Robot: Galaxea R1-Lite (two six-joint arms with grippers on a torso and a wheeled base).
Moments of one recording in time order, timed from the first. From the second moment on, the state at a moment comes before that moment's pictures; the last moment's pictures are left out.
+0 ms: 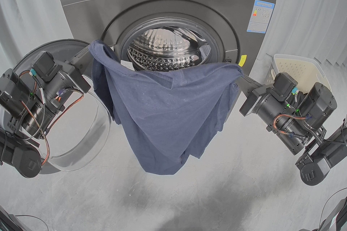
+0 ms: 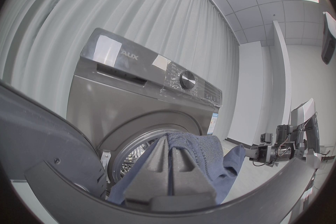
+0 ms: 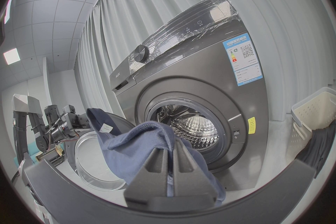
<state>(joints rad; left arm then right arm) -0.28 1.64 -0.58 -1.55 -0.30 -0.18 0.59 1.80 -0.59 -1.54 0.00 0.16</state>
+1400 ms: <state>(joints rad) -0.29 1.65 -0.58 -1.55 -0.28 -0.18 0.53 1.74 -0.64 -1.53 0.00 0.15</state>
